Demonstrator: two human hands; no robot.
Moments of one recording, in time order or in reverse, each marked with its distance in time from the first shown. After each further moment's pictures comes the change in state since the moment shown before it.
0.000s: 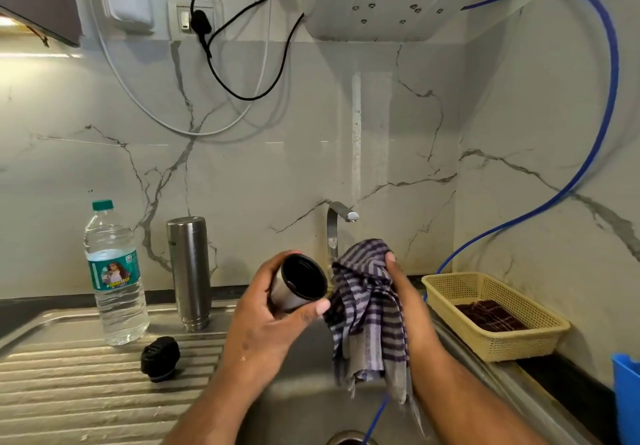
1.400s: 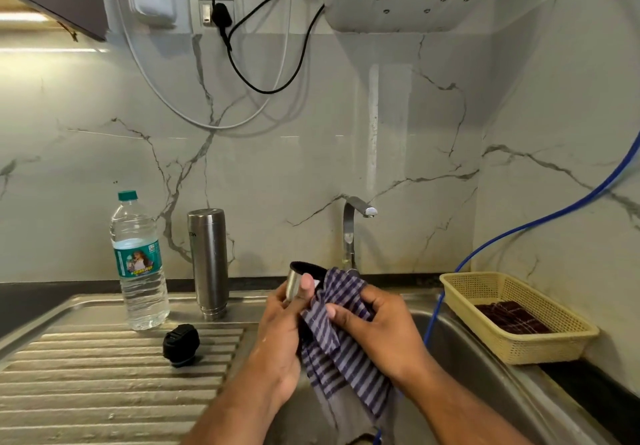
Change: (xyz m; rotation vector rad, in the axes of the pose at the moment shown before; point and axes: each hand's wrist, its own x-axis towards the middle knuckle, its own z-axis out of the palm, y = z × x) left_hand -0.001 -0.013 0.012 -0.626 0.124 -0.490; right_hand -0.023 0.027 0.015 -0.760 -0.223 -0.361
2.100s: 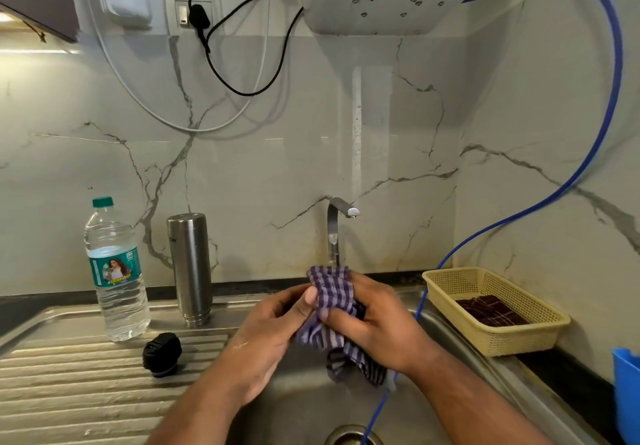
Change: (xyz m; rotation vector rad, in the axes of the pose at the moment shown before) left_hand -0.018 0.023 0.005 0.283 -0.271 0.037; right_hand 0.009 -0.001 -0.026 -0.452 -0.125 -0.373
